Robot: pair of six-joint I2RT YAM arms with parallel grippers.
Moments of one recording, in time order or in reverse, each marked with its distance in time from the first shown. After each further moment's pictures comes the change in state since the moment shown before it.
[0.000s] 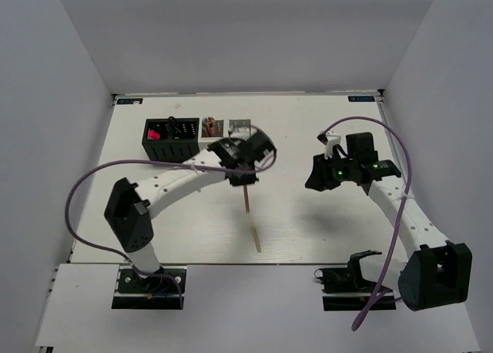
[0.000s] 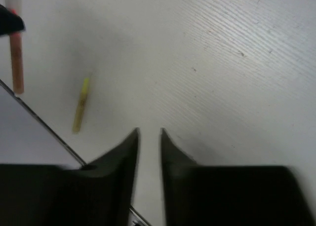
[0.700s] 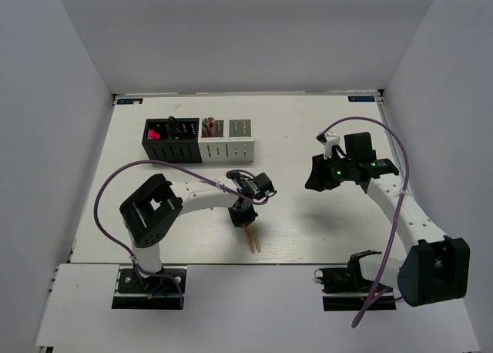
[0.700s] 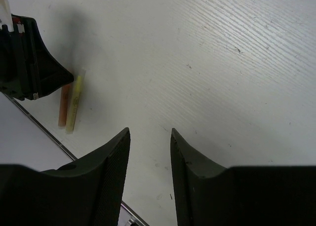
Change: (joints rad) left arm -0.061 0.080 -0.309 0.191 0.132 -0.317; right arm 0.002 0.031 -0.002 0.000 0.017 -0.010
